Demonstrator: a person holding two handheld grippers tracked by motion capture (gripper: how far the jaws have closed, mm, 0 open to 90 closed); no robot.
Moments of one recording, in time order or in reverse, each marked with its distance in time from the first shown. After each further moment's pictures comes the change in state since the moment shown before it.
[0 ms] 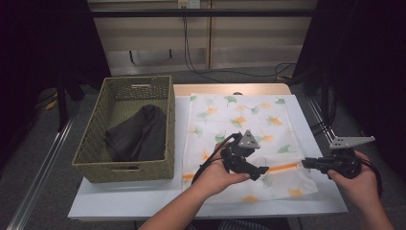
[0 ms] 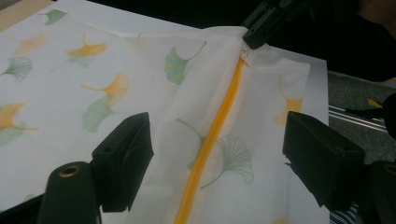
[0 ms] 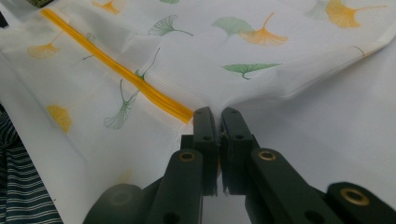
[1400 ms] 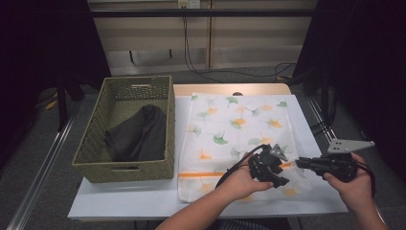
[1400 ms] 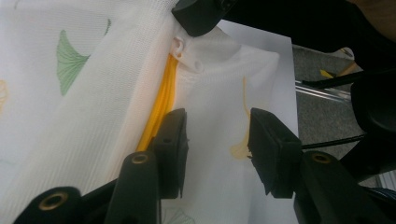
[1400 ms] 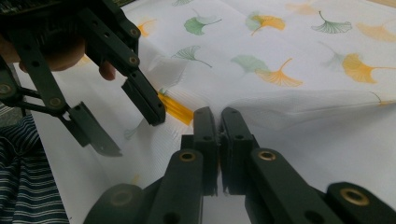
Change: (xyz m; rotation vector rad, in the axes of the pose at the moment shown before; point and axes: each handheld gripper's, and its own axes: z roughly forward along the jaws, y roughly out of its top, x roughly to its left) left arm -0.021 0.010 0.076 0.115 -0.185 0.025; right arm 0.017 0.002 0.004 -0.119 0.049 -0.102
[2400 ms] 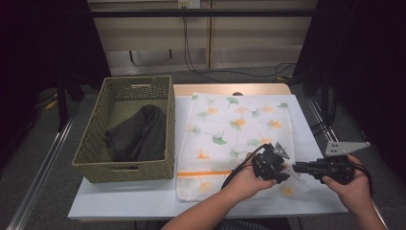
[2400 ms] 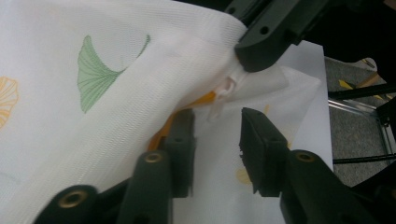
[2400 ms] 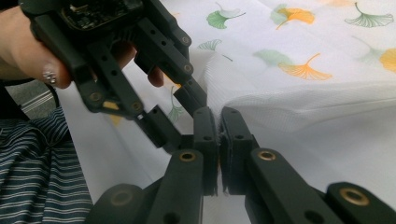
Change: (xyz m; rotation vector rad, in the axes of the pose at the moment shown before) left arm 0.008 -0.001 0.014 -0.007 0.066 -0.050; right arm 0.004 -0.003 0.005 0.016 0.093 0.004
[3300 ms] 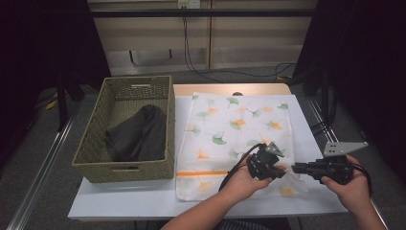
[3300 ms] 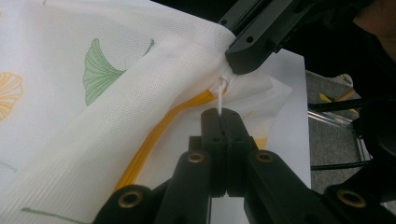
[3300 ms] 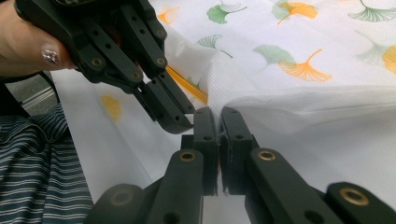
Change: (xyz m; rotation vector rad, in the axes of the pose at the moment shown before) left arm 0.001 -0.008 -0.015 -0.052 -0.035 -0.056; right arm 0.000 -0.001 0.003 0.018 0.002 0.004
